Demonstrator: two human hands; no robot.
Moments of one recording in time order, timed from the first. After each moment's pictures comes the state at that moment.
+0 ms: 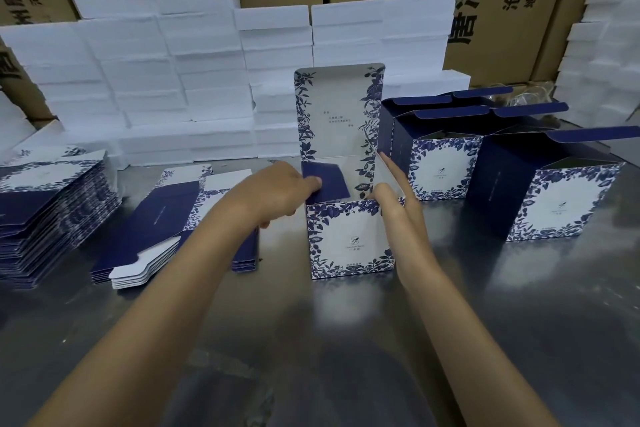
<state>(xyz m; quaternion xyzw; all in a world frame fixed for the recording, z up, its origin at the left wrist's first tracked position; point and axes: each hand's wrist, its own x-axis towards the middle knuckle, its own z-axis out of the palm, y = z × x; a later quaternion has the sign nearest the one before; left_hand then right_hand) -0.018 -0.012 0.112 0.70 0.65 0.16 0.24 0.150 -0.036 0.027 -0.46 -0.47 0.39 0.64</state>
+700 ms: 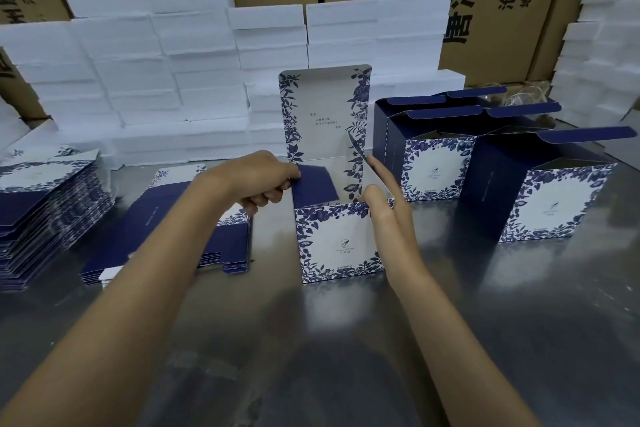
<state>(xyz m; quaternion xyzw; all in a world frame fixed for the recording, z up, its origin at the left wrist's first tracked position) -0.030 0.020 0.119 0.66 0.65 0.16 0.36 0.149 -0.037 0.030 -0.45 -0.50 0.38 0.64</state>
